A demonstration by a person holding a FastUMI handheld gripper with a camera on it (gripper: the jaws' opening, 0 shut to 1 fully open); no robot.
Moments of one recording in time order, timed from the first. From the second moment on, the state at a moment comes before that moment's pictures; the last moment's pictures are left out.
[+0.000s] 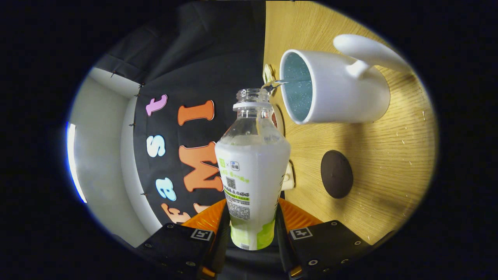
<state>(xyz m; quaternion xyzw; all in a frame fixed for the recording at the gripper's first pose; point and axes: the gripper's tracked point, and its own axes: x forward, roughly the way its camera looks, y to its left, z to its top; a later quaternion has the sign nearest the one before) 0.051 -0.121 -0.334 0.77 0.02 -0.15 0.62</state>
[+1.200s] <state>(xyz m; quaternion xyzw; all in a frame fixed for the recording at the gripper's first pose) 0.057 -0.134 -0.320 0.81 -0.01 -0.15 0.56</state>
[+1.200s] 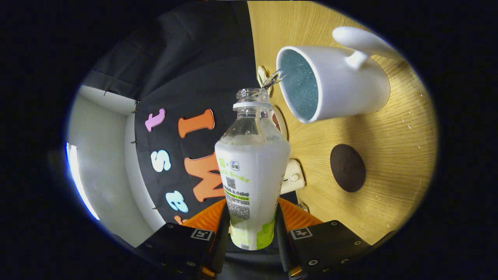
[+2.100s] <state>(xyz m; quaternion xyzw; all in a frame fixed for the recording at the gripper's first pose) 0.060 -0.129 -0.314 0.84 -0.02 -0.15 0.52</state>
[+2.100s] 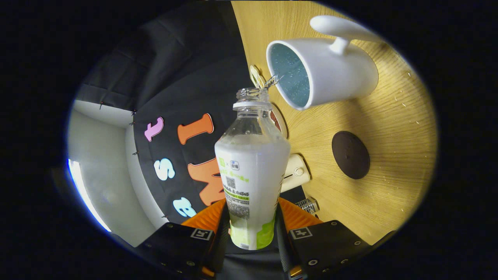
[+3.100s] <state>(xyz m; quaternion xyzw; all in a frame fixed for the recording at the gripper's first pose) 0.066 -0.140 -0.297 0.88 -0.08 -0.14 0.44</state>
